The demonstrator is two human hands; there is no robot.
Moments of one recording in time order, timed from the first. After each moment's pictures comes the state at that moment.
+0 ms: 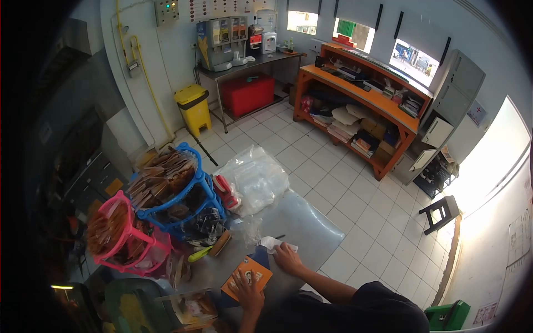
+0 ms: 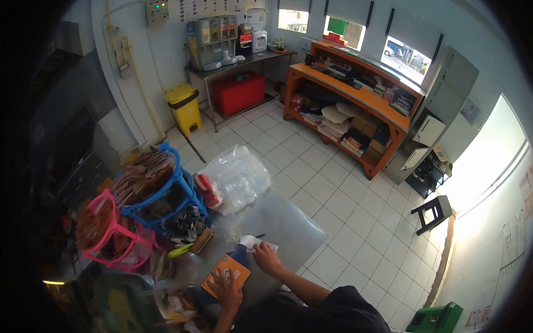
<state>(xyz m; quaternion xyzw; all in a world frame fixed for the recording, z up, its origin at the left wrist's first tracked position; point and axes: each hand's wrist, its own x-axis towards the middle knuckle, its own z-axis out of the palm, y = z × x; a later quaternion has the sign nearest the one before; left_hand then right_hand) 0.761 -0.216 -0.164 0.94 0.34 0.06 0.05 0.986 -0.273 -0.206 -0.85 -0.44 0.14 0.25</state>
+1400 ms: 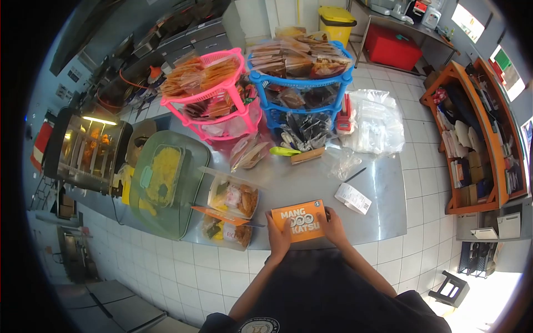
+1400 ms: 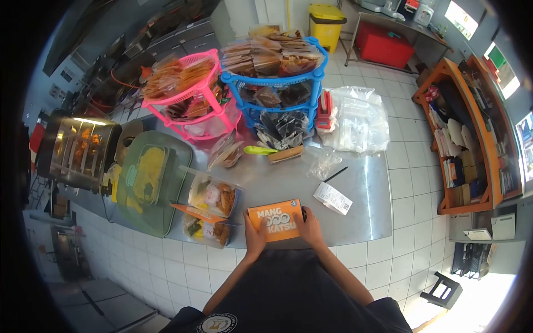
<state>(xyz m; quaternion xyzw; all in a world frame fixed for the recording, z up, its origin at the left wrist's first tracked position) 0.721 -0.264 -0.185 0.51 0.64 0.36 0.45 0.921 -0.278 -0.173 -0.75 -0.40 0.43 0.30</state>
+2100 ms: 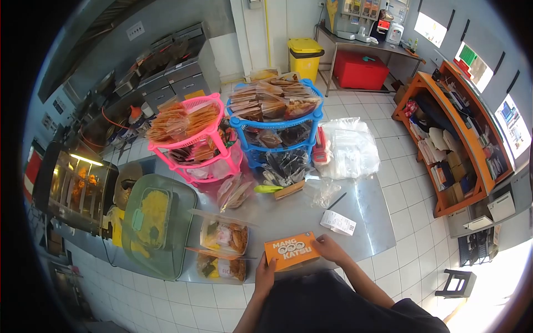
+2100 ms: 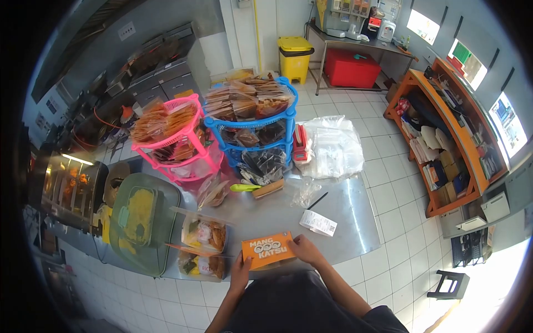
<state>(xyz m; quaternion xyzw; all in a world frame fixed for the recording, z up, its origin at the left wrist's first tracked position) 0.688 -0.266 -0.131 0.43 0.53 0.35 0.64 0.944 -0.277 -0.147 -0.74 -0.40 0.49 0.23</state>
